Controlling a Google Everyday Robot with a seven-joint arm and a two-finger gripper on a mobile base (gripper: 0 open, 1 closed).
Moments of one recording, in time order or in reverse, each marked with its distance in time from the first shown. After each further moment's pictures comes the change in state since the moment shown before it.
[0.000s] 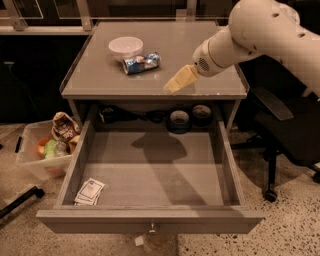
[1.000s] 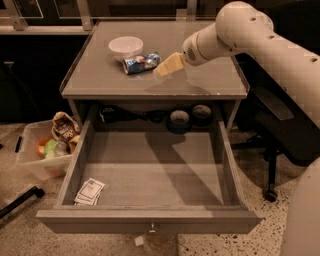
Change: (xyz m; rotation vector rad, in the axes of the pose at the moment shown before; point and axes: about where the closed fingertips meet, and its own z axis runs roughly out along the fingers) arm -0.052 -0.047 0.056 0.018 -0.161 0.035
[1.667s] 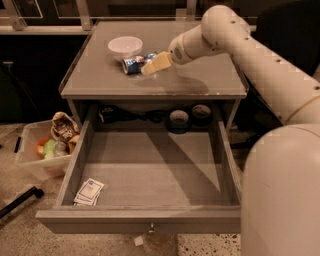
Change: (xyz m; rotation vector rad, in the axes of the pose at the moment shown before) arm -0.015 0.000 0.059 -0.098 -0.033 0.024
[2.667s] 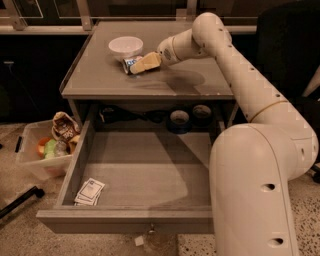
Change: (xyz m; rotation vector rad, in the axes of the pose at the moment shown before) arm -0.022 0.013 0.061 -0.182 -0.090 0.022
